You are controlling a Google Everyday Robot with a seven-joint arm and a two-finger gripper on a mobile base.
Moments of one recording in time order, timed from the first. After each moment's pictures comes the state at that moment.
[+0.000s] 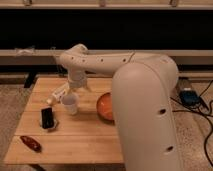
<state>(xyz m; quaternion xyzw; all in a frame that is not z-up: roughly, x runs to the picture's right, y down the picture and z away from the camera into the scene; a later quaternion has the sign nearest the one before) -0.150 0.025 0.802 -0.29 0.15 0.57 0.75</state>
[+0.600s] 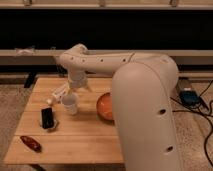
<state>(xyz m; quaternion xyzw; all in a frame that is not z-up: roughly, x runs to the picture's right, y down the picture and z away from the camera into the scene) -0.142 0.021 0.805 -0.27 0.15 0.57 0.76</state>
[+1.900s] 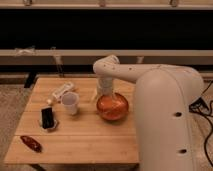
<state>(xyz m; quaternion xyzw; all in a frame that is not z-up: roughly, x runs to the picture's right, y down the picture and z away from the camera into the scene) 0.010 0.074 0.862 -0.29 0.23 0.65 0.67</state>
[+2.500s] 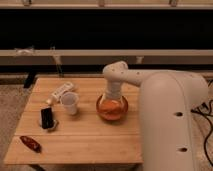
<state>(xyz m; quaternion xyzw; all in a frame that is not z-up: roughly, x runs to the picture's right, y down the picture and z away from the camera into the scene) 0.038 0.107 0.877 -0.30 0.26 0.67 0.62</state>
